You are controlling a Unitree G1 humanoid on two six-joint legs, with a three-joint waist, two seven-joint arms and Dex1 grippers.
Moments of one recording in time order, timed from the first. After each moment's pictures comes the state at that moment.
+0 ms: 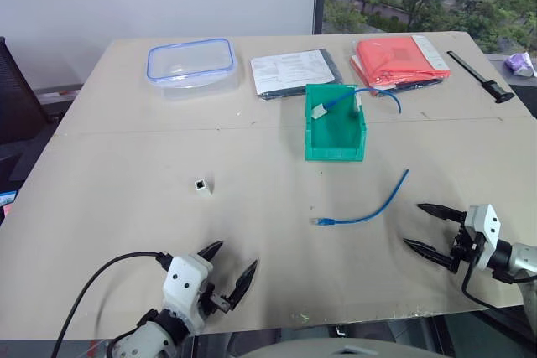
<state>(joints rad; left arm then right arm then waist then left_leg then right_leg) 0.75 0.43 0.02 -0.58 -0.26 0.04 -0.48 0.15 -0.66 -0.18 0.17 0.42 -0.16 1.20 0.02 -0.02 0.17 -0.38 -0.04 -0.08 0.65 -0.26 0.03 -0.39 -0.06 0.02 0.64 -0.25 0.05</state>
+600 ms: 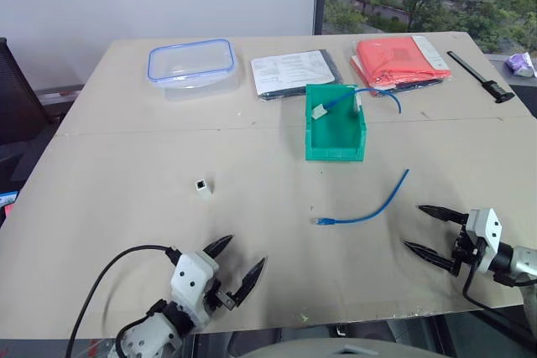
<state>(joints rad) 0.66 0.43 0.00 -0.47 -0.25 -0.08 -0.58 0.15 -0.66 -0.18 0.19 0.41 -0.22 1.21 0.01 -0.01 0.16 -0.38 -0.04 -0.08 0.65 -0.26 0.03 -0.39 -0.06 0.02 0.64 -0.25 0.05</state>
